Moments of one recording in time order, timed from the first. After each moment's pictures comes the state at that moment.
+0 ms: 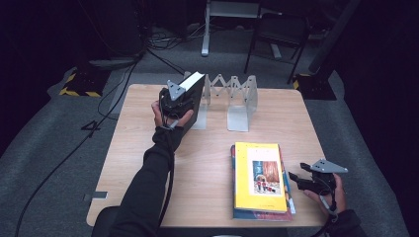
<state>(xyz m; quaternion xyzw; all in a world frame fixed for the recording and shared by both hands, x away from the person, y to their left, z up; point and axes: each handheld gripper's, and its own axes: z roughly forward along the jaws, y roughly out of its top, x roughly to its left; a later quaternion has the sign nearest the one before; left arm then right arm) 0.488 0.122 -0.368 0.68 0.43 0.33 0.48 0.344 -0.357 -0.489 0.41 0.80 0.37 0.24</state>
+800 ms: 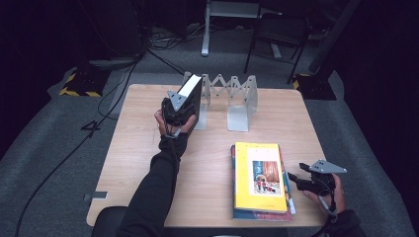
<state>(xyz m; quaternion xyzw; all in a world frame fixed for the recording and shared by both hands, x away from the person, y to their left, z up) 0.476 0.113 -0.400 0.64 0.46 0.36 0.49 0.343 -0.354 -0.490 0.40 0.80 0.37 0.23</state>
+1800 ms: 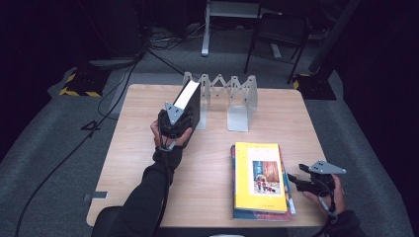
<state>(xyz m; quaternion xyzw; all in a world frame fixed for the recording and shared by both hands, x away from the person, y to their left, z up) 0.450 0.123 -0.421 0.67 0.44 0.36 0.47 0.341 -0.354 -0.491 0.40 0.81 0.37 0.23</state>
